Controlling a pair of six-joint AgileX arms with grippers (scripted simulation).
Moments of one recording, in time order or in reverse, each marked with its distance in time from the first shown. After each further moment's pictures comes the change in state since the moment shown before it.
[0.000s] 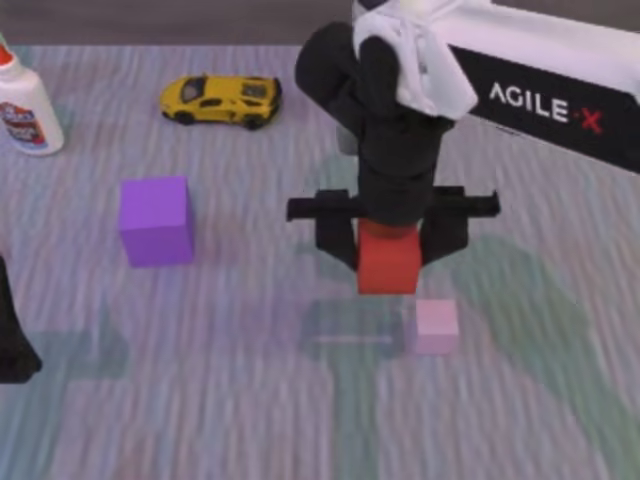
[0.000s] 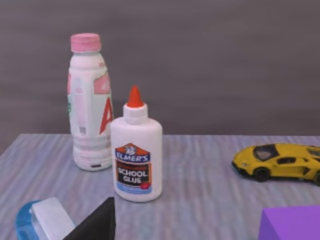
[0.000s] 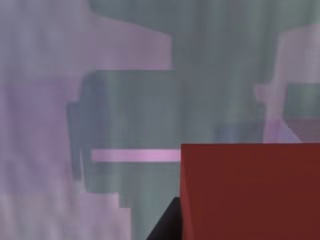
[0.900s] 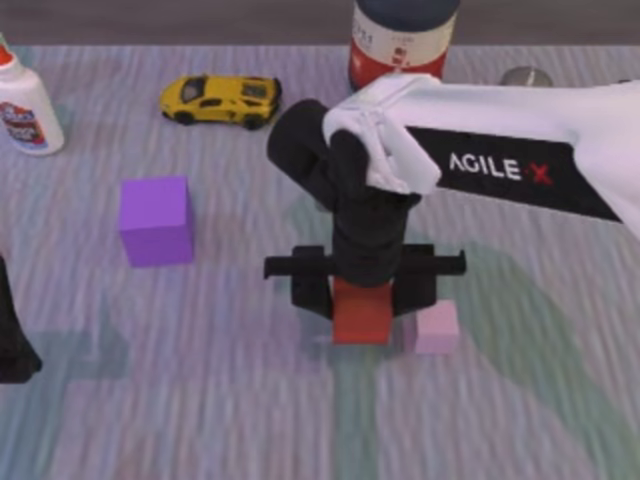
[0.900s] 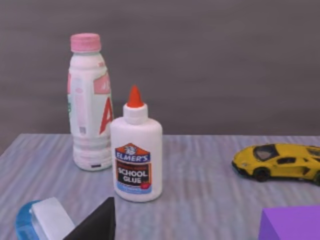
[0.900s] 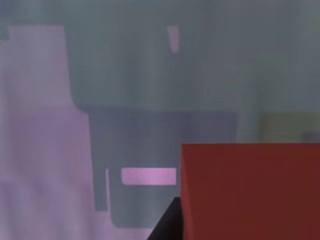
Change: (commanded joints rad) left arm 0.000 0.000 0.000 0.000 0.000 0.000; right arm 0.068 0.034 -0.173 0.220 0.002 0.068
